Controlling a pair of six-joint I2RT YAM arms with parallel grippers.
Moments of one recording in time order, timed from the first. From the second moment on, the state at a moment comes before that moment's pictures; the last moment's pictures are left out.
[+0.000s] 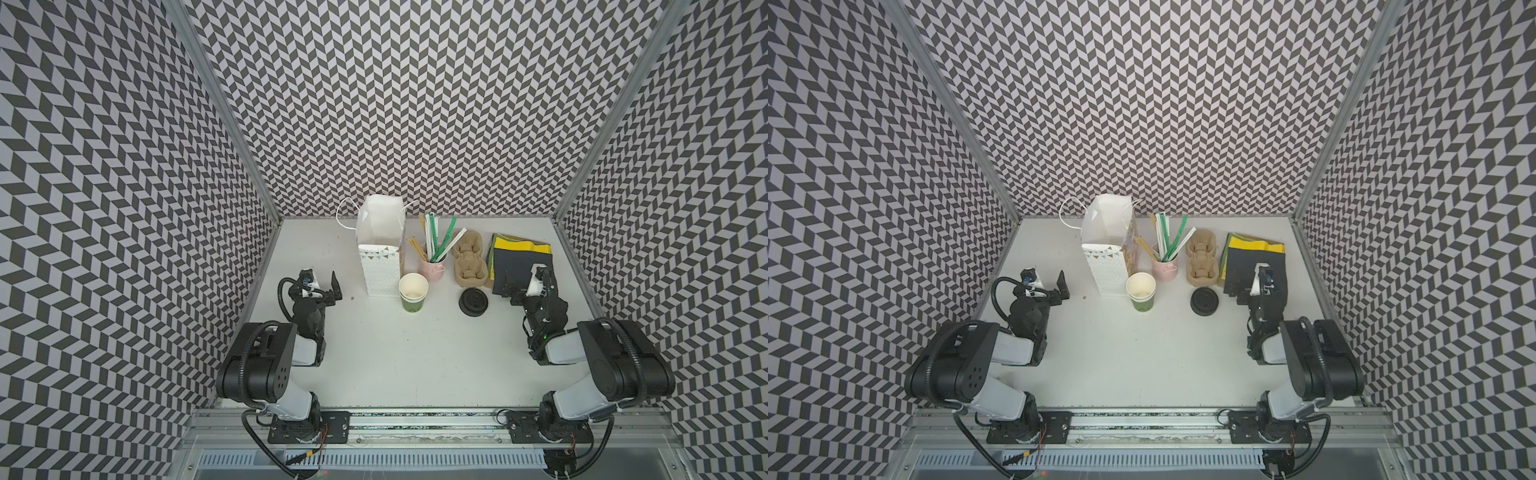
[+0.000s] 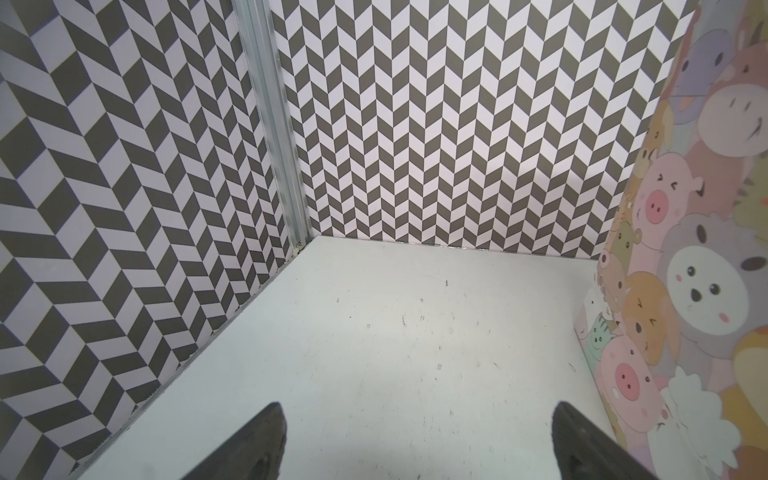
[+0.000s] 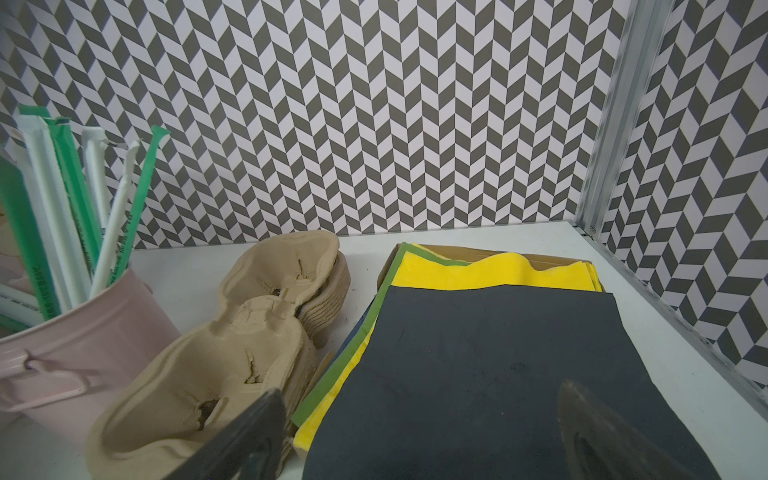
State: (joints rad) left arm -0.04 1.55 0.24 1.26 -0.17 -0.03; right arm 0.02 1.56 0.24 1.26 0.01 0.07
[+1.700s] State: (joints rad) left arm -0.17 0.65 0.60 0.09 -0.01 -0.59; right arm 0.27 1.02 0.84 -0.03 0.02 0.58
